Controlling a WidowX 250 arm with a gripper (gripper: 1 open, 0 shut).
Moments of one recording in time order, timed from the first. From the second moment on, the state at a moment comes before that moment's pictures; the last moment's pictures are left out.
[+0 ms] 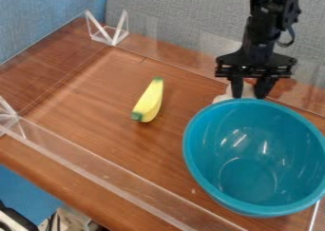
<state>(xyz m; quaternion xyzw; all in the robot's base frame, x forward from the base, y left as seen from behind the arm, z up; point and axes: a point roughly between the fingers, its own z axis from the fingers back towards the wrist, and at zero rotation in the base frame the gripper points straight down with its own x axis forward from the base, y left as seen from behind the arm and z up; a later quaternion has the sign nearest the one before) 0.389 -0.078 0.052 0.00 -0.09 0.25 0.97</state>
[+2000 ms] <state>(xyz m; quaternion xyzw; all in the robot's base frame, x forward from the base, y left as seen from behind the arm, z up) 0.357 -0.092 0.139 -0.01 -0.11 0.26 0.96</state>
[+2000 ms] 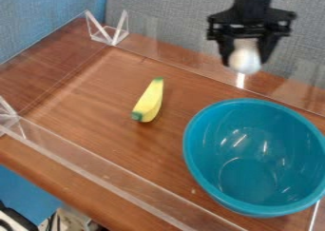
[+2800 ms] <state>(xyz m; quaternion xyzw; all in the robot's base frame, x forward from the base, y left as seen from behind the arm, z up) 0.277 -0.129 0.065 0.01 -0.08 0.28 0.96</state>
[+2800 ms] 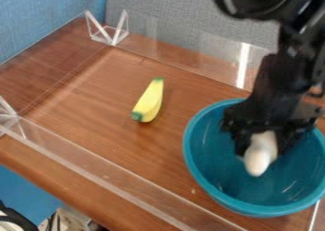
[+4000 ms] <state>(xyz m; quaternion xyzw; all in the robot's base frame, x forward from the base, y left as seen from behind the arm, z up) 0.284 -0.122 0.080 -0.05 -0.07 0.22 0.97</state>
